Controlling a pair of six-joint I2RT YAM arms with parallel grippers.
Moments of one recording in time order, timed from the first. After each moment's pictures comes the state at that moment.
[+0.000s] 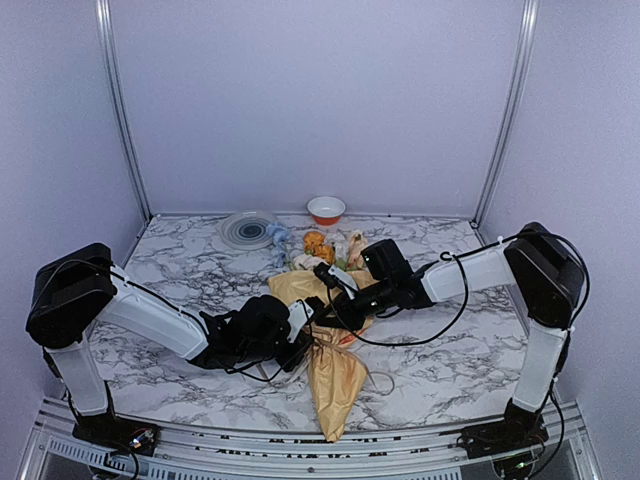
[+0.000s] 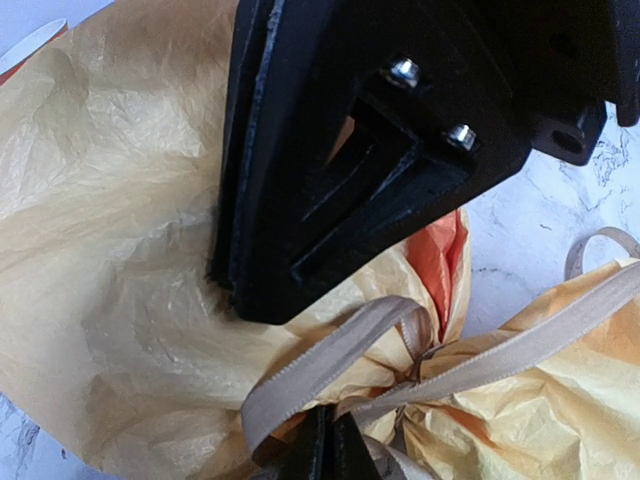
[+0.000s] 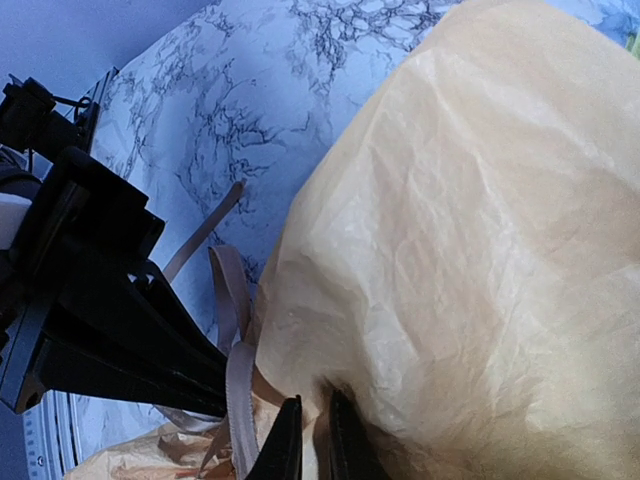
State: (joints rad) left arm -1.08 1.82 0.81 0.37 -0.15 -0.09; right arm 0.71 1.89 1.05 0.09 -0.67 -0.04
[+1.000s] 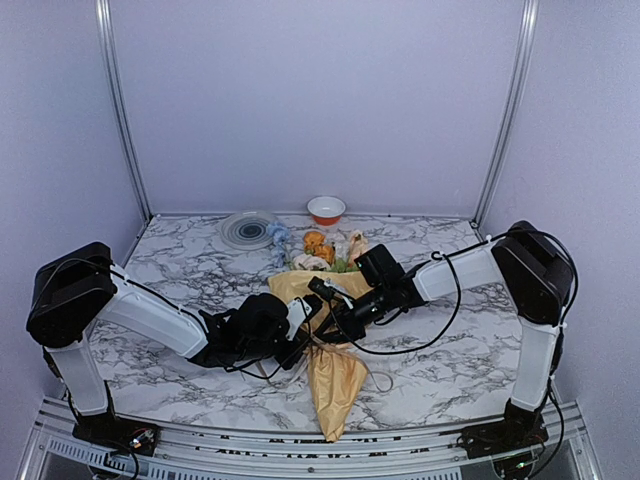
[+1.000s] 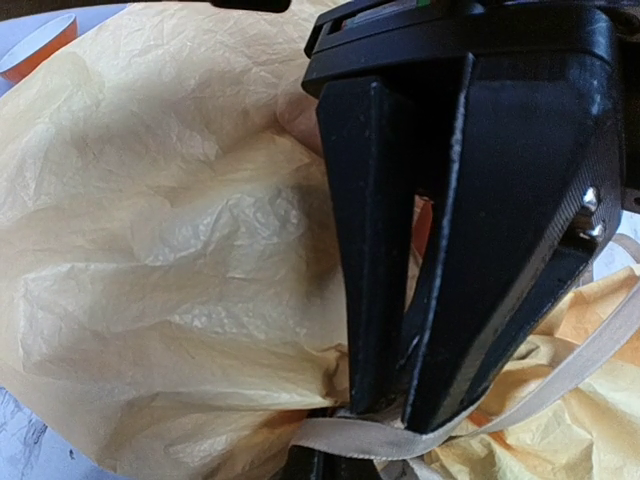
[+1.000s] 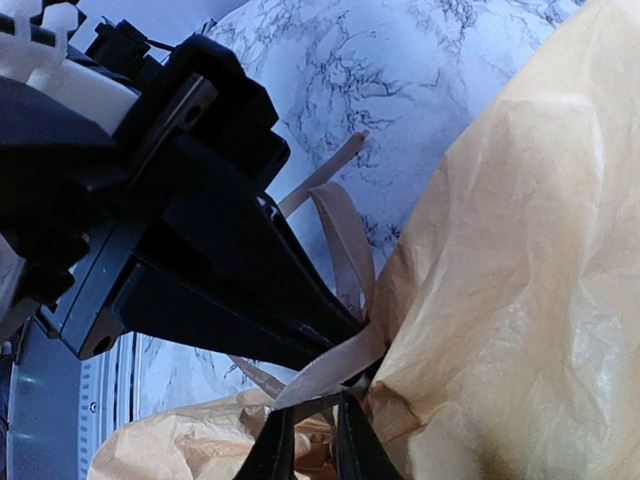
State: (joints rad) left arm -1.07 1.82 0.81 0.37 -0.16 -0.09; right arm 0.72 1.96 1.10 -0.05 -0.92 -0.15
